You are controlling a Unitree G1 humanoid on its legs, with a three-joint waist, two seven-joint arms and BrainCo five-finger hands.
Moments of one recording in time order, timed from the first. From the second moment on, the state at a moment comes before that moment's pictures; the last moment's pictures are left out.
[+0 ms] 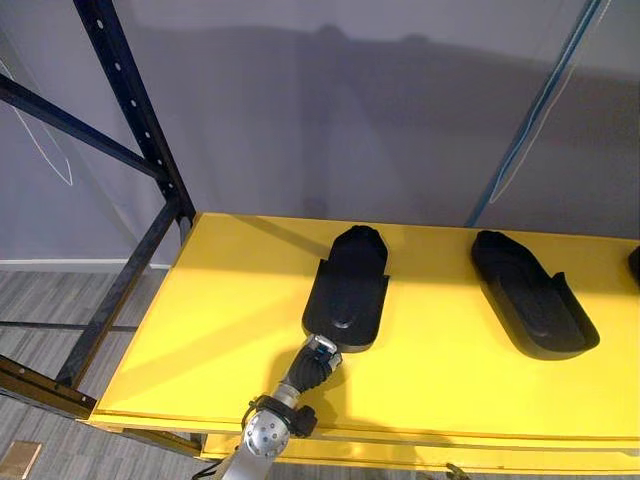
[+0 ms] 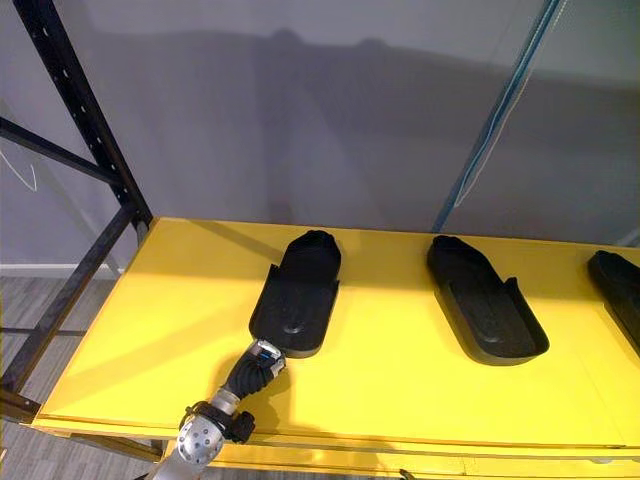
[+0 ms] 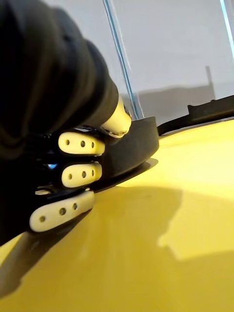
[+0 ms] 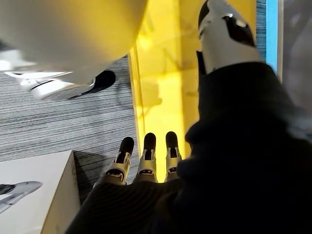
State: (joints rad) left arm 0.14 0.17 -0.42 0.11 0.27 -0.26 0.04; right arm 0.15 -0.09 -0.11 1.03 0.05 -0.07 -0.05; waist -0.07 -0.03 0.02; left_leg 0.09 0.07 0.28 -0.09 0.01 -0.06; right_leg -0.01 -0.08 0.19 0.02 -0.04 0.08
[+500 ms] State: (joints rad) left arm 0.09 0.17 -0.48 0.14 0.28 -0.26 0.06; right arm 0.14 -0.09 -0.12 1.03 0.05 -0.07 -0.06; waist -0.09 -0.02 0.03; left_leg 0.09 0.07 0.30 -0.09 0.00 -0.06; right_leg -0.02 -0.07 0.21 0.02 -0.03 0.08
